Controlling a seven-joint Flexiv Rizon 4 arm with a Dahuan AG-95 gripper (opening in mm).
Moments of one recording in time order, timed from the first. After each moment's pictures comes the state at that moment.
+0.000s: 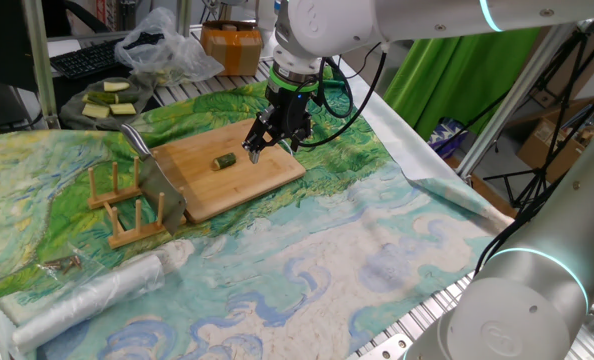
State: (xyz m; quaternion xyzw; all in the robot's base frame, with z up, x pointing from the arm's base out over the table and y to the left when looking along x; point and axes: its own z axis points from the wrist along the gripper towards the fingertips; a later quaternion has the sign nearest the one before) arm 0.500 0.000 0.170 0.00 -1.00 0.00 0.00
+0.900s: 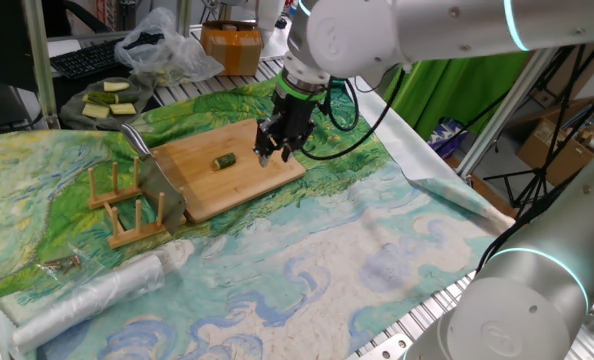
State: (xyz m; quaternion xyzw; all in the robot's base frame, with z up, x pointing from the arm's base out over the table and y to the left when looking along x) arm 0.502 0.003 0.163 -0.03 -1.00 -0.02 -0.04
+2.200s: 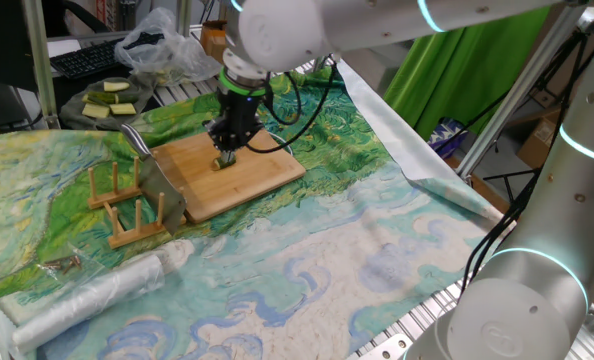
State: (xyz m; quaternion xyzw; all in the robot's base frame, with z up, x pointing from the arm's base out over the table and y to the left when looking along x) arm 0.563 0.076 0.146 -0.02 -1.00 -0.01 -0.03
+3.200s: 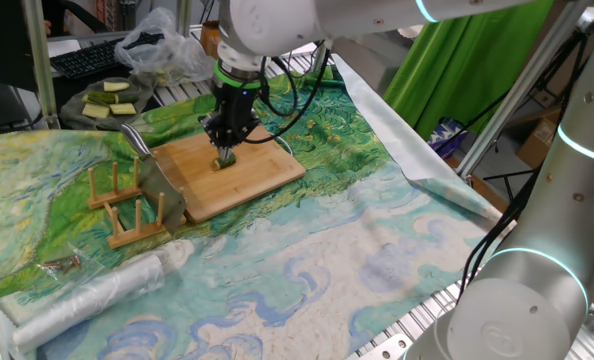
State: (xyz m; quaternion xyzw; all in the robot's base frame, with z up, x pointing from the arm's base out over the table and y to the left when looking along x) arm 0.562 0.081 0.152 -0.03 -1.00 -0.03 -0.01
